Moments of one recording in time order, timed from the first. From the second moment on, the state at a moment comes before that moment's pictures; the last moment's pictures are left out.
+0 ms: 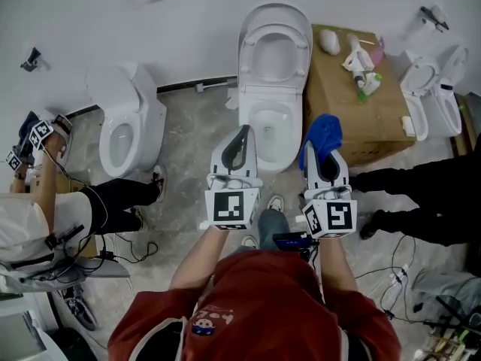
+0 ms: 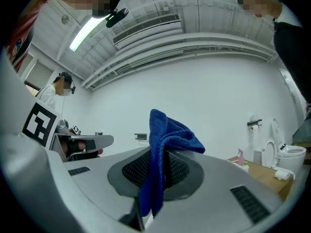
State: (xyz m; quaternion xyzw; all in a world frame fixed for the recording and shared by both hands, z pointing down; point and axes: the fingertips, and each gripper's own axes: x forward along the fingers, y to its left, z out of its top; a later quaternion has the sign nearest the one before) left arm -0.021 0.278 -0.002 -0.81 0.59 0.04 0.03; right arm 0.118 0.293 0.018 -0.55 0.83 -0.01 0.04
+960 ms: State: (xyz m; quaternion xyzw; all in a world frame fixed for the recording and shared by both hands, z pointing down) left arm 0.036 0.062 0.016 -0.79 0.61 0.03 0.01; right arm 0.174 0.072 0.047 -0.53 0.85 -0.04 0.03
